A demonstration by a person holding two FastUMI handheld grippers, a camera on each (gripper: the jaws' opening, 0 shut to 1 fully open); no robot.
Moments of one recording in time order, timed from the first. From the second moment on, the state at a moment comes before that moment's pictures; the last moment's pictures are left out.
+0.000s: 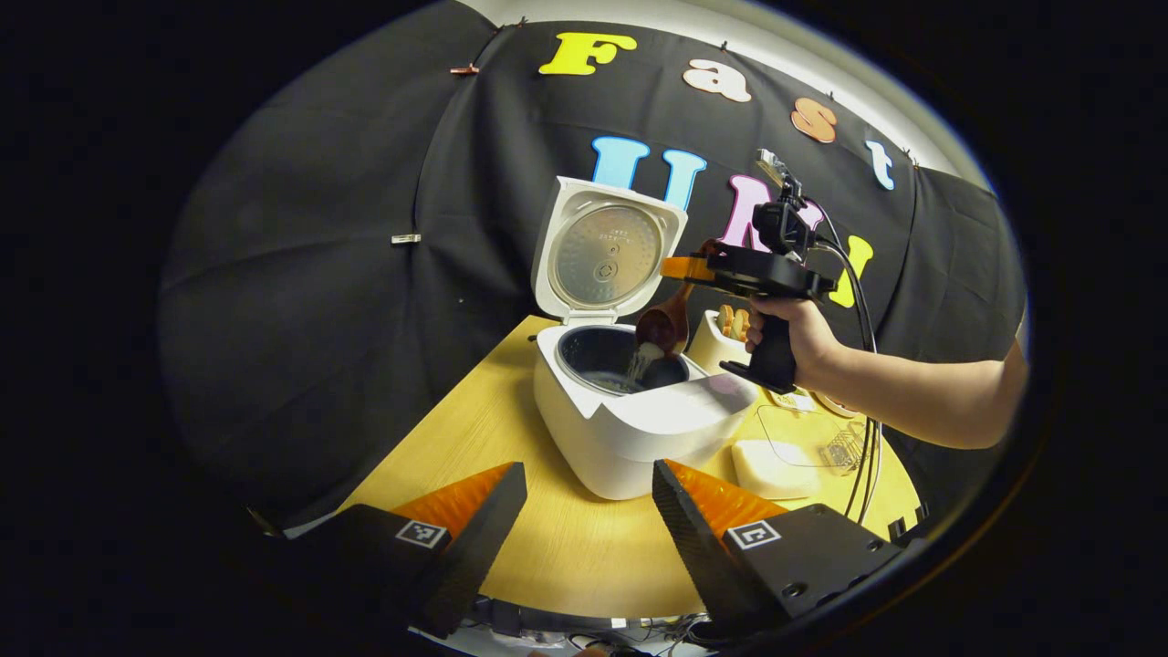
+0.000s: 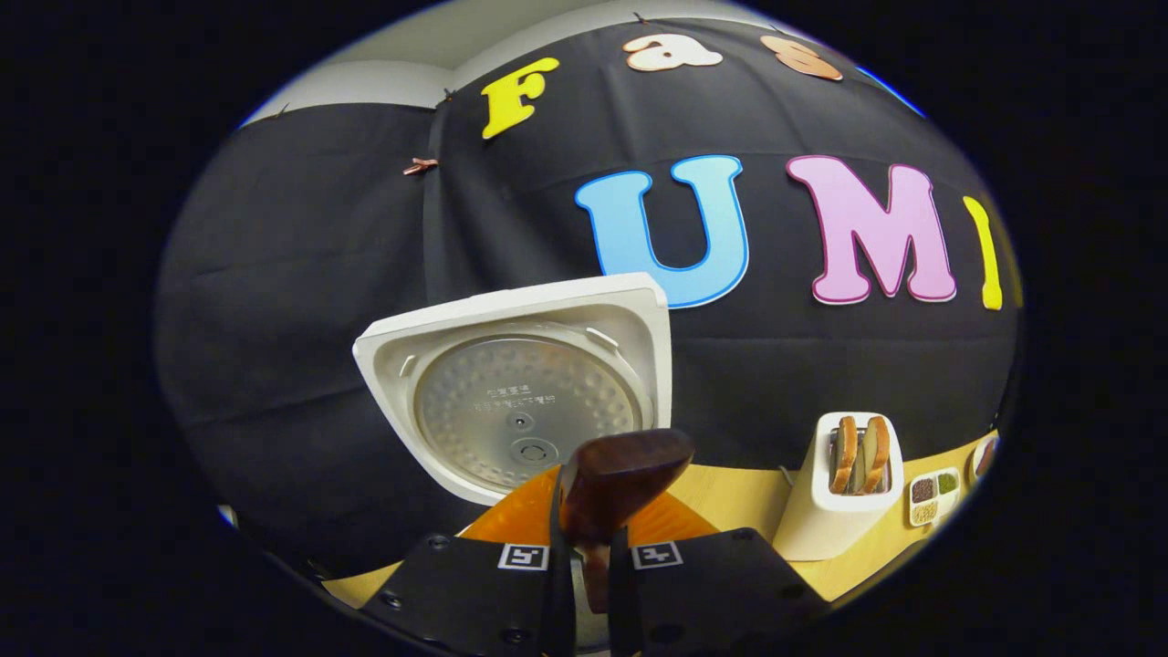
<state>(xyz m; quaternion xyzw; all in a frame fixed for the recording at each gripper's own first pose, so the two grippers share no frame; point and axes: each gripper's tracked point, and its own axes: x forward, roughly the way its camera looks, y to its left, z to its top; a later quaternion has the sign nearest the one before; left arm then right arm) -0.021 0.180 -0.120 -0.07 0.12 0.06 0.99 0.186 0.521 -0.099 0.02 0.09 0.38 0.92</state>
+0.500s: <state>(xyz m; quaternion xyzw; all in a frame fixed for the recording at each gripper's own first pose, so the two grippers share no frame) -0.027 0.180 -0.118 -0.07 0.11 0.08 0.99 0.138 0.540 -0.101 -0.09 0.03 0.46 0.88</state>
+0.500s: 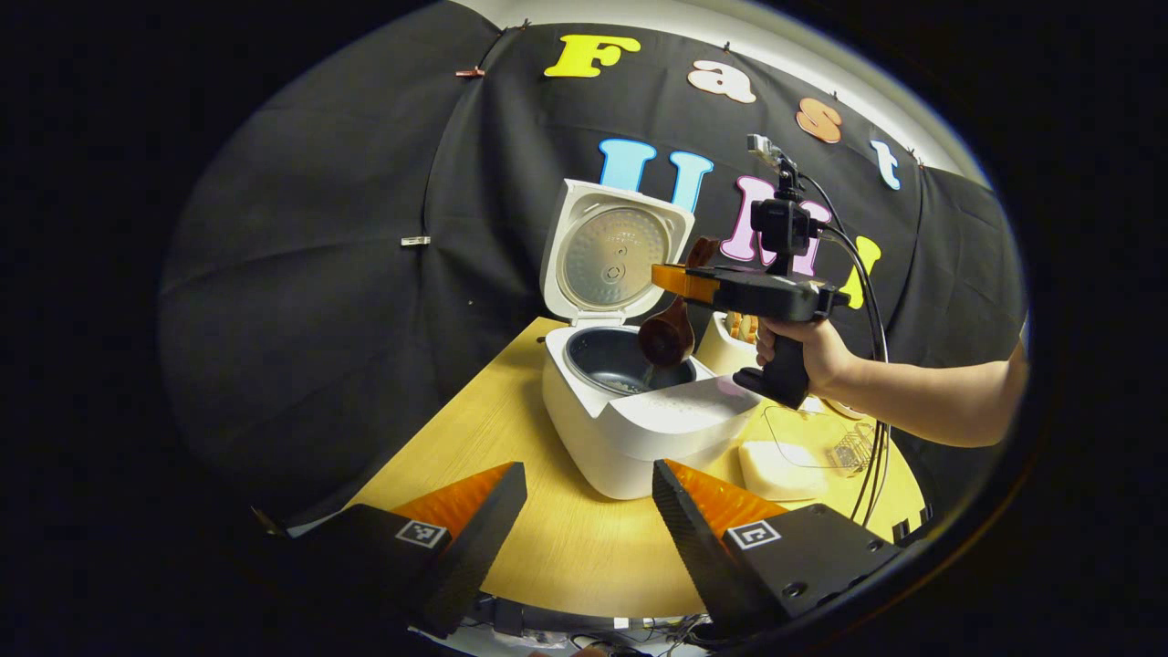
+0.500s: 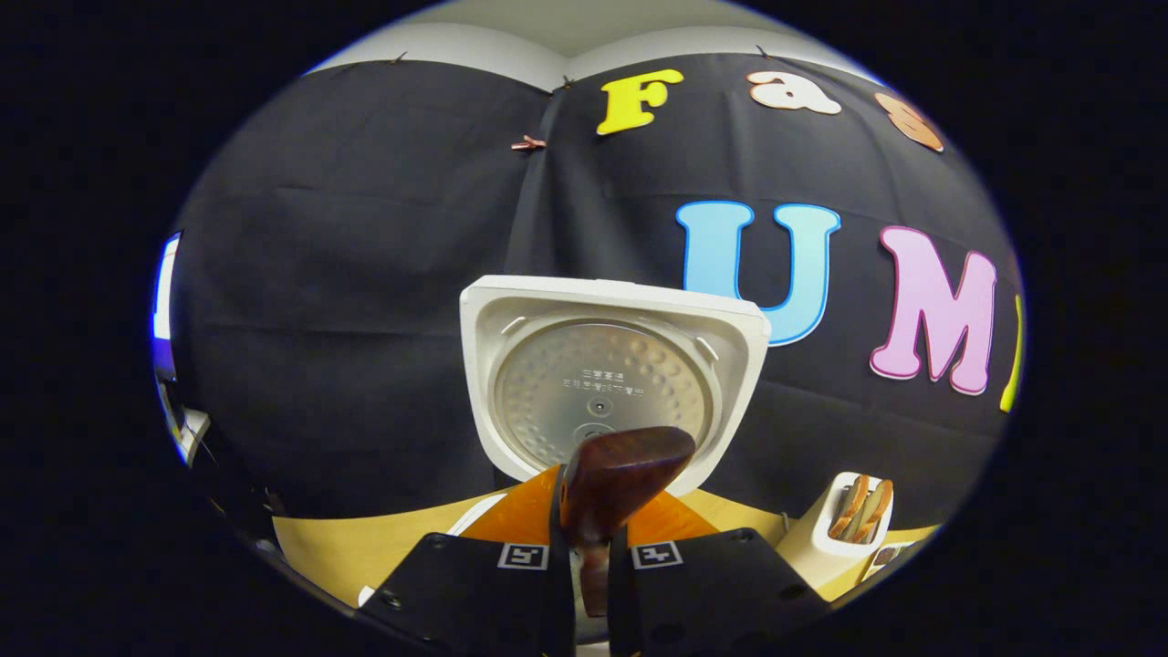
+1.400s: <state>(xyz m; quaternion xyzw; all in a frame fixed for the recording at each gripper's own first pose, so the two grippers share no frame) -0.004 0.116 -0.074 -0.08 0.07 0.09 0.99 0.198 0.297 0.006 0.05 0.05 0.31 0.95</state>
